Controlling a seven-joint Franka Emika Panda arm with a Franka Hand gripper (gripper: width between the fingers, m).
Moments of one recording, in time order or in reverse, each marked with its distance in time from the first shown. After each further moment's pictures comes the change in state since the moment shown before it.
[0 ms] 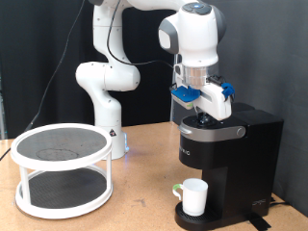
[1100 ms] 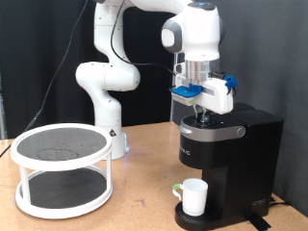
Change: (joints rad) arm 0.011 -0.093 0.026 -0.101 -0.079 0.142 -0.006
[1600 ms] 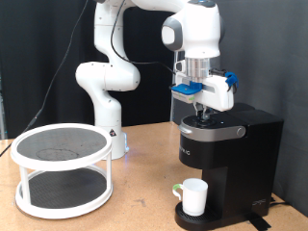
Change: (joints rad) arm 0.001 -0.013 0.000 -0.001 0.000 -0.001 -0.001
